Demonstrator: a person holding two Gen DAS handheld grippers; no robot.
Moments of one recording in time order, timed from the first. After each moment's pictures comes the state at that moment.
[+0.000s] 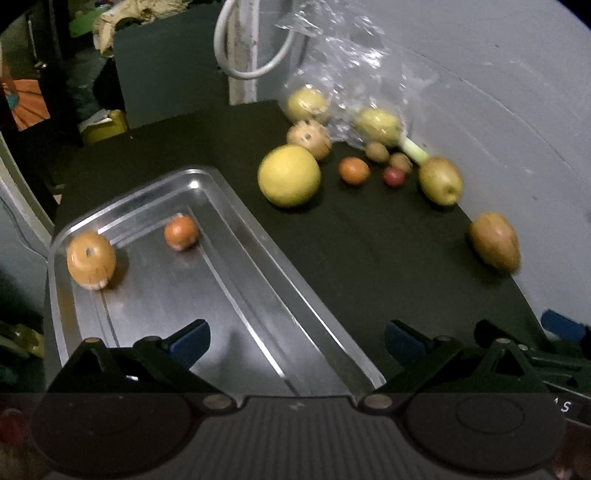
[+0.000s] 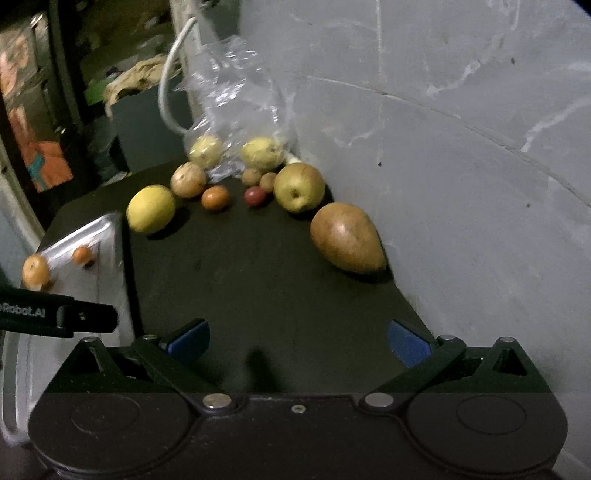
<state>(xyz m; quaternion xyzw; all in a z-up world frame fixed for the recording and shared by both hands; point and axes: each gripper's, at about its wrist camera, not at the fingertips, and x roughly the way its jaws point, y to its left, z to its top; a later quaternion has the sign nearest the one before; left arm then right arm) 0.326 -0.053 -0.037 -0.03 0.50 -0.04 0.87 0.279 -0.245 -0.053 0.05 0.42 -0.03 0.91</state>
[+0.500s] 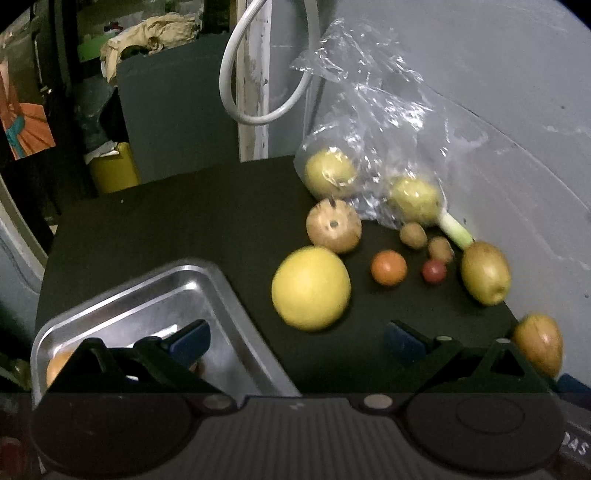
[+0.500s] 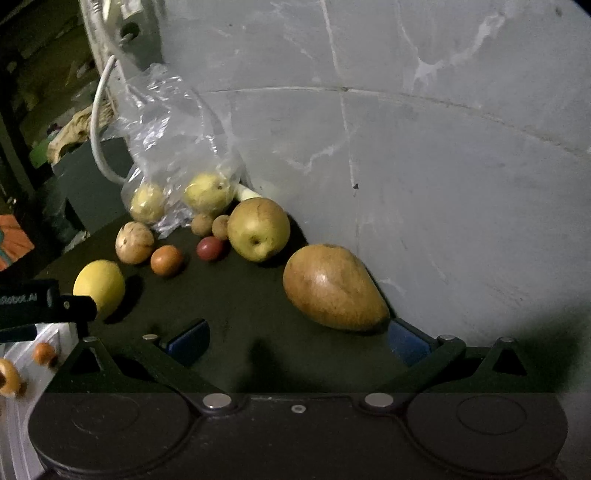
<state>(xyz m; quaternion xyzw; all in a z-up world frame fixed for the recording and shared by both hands) 0.417 -0.047 -0.043 -0.03 0.45 -0.02 0.89 0.336 -0.255 -0.072 0.13 0.39 -0.10 0.91</state>
